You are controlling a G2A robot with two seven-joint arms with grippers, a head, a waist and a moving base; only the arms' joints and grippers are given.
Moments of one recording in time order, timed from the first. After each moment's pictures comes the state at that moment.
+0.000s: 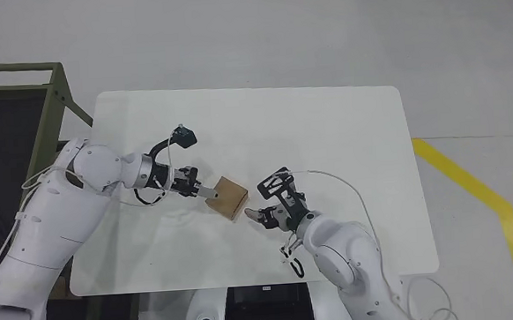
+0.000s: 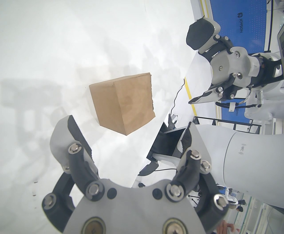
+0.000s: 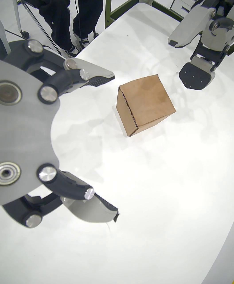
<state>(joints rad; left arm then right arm) 0.98 -0.77 -1.08 -1.53 -0.01 -0.38 -1.33 -1.56 -1.48 1.06 -1.97 -1.38 -0.14 0.79</state>
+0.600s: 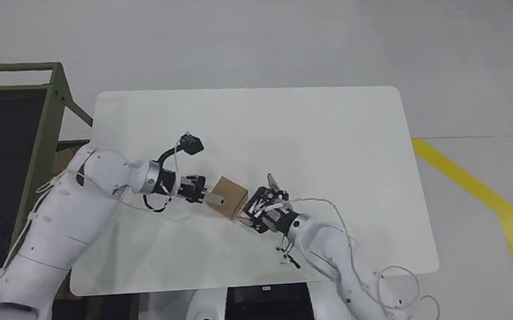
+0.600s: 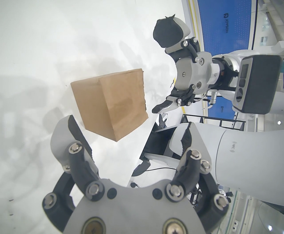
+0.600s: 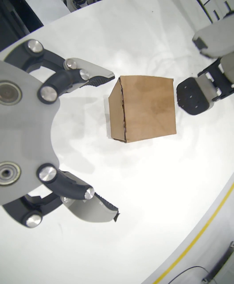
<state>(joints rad) 0.97 -0.80 -1.01 -1.47 -0.08 -0.39 -1.32 -1.49 -1.45 1.03 -1.66 -1.64 -0.39 0.21</state>
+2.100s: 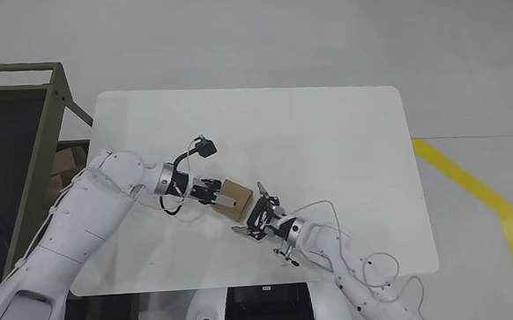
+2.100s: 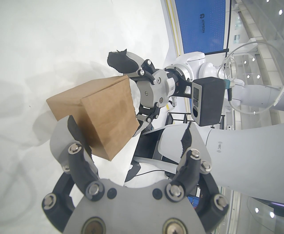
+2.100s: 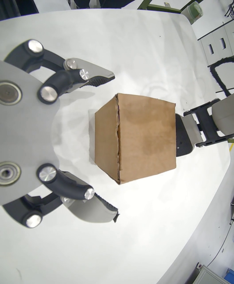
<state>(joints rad) 0.91 -0.85 -0.91 -1.38 -0.19 -0.44 -1.31 -1.36 -1.43 0.95 -1.37 -1.65 -0.47 -0.13</state>
